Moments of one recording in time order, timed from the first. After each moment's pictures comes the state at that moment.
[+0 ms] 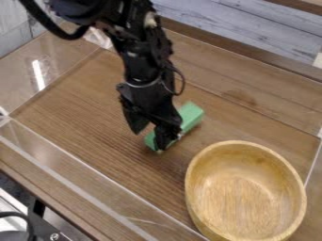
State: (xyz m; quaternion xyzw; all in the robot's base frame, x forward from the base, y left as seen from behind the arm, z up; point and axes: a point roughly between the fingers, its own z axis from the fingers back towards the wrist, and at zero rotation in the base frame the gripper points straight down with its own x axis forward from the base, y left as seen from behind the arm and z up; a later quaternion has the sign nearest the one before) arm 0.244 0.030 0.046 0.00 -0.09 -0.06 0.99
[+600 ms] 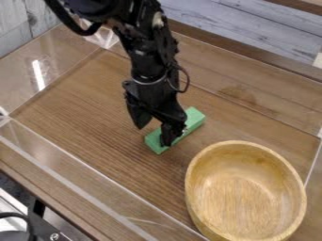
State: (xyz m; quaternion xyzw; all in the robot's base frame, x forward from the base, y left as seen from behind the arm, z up) arm 0.262 0.018 0.034 0.00 -0.08 -0.08 0.99
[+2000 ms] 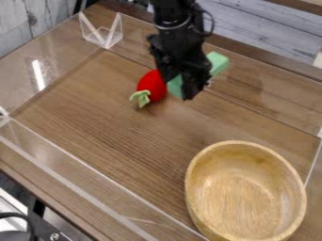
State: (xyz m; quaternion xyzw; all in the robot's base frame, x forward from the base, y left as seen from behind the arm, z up) arm 0.309 -0.004 0.089 -0.03 -0.12 -0.12 0.98
